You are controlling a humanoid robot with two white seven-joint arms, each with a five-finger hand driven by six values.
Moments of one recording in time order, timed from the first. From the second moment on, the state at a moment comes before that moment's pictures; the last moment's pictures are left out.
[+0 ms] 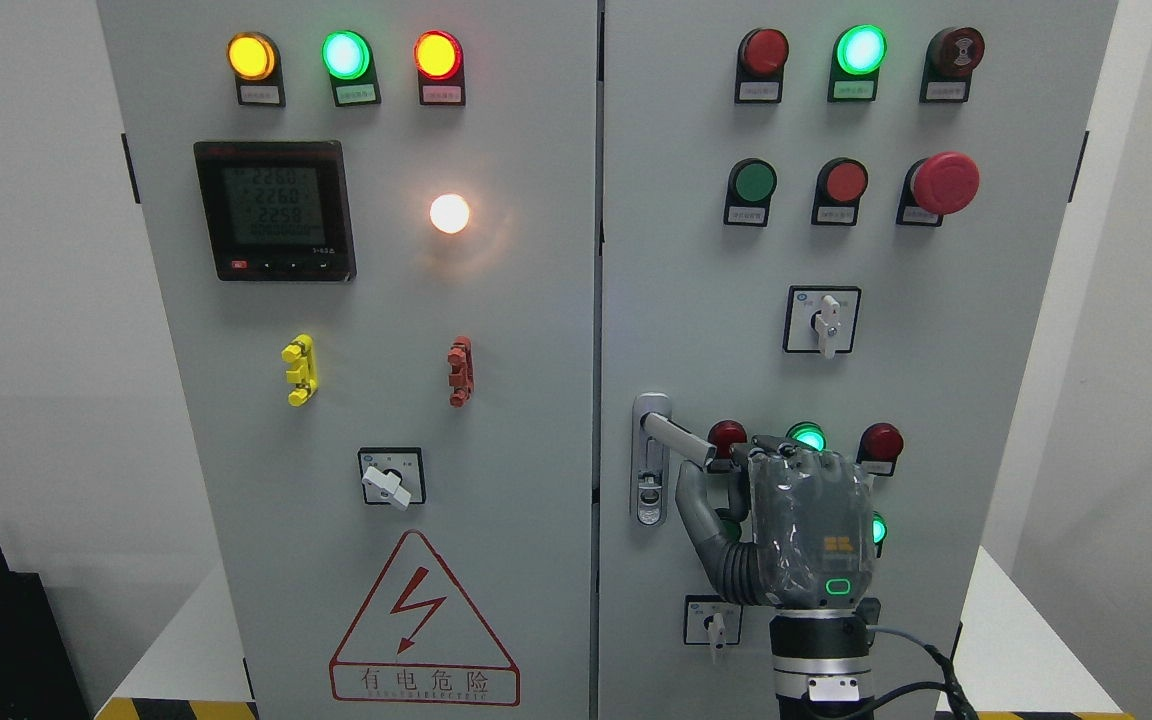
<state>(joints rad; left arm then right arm) 0.00 -0.06 0.00 0.00 0.11 -0.13 -0.07 -0.50 0.10 0.23 -1.65 1.26 0.12 -0.35</state>
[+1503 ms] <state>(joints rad) 0.00 -0.06 0.00 0.00 0.11 -0.13 -0.07 -0.47 0.08 0.23 -1.65 1.26 0.10 -0.38</state>
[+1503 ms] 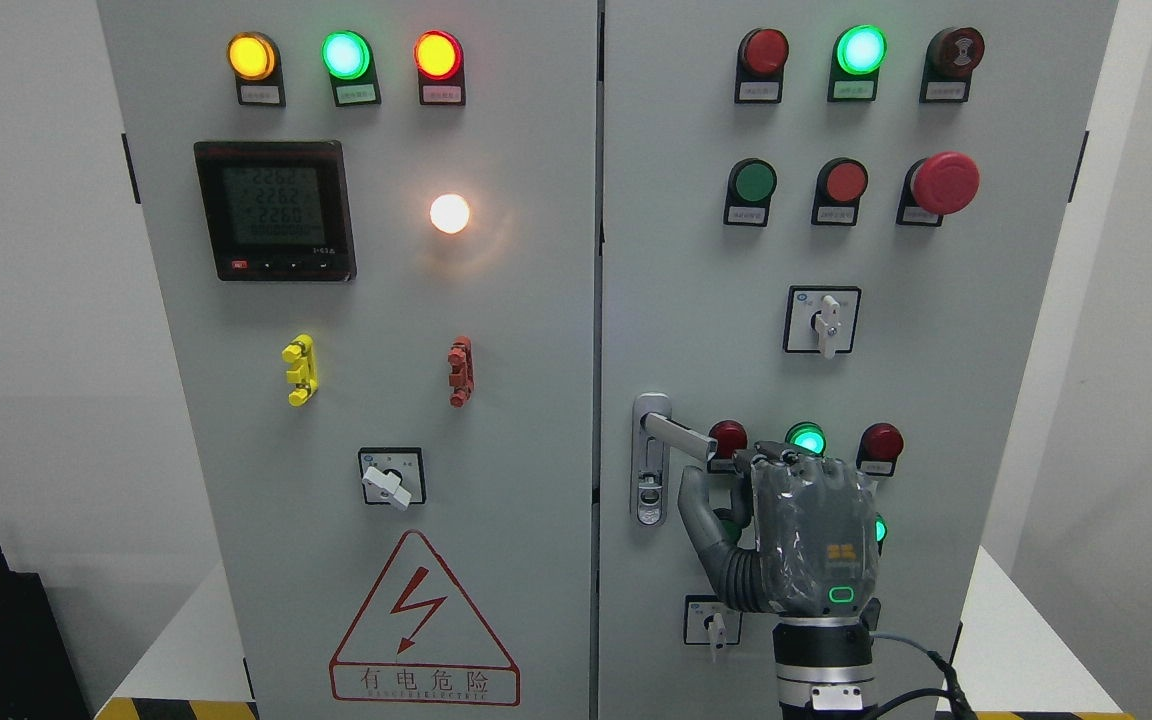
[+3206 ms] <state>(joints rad) 0.00 -0.06 0.00 0.00 0.11 -0.13 -0.07 -0.32 -0.04 0.01 -1.82 1.07 -0.24 -0.43</state>
